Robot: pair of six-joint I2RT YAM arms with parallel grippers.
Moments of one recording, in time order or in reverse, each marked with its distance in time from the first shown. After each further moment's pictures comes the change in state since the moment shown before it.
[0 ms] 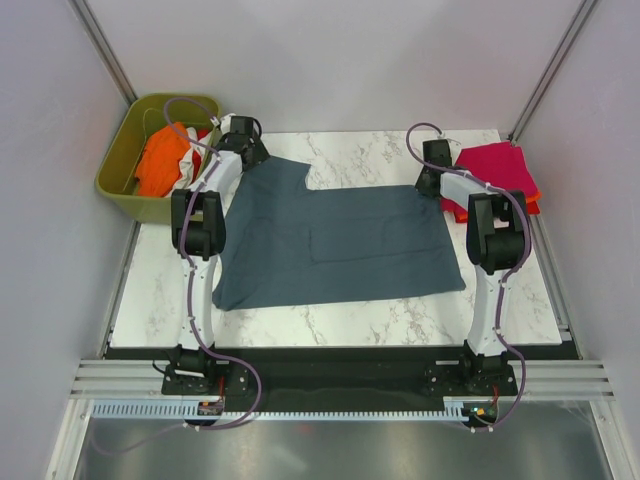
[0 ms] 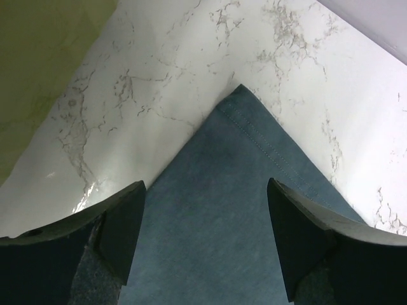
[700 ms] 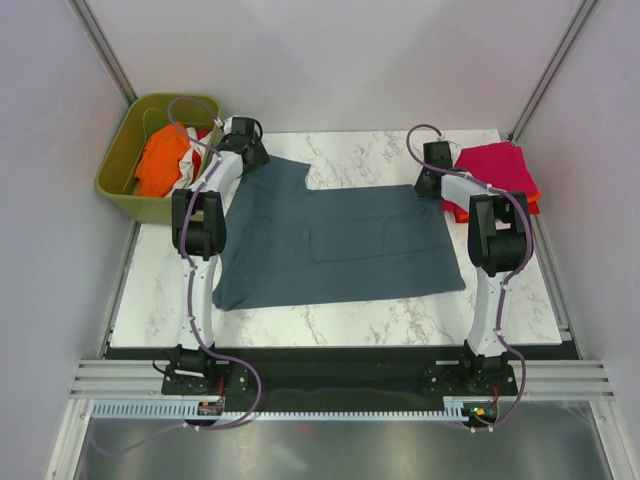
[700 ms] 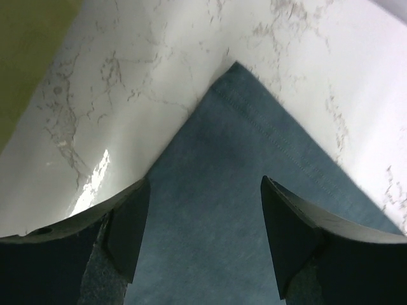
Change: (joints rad) left arm -0.006 -0.002 0.003 -0.021 0.042 0.042; right arm 0.000 -0.035 -0.050 0.014 -0.040 0.009
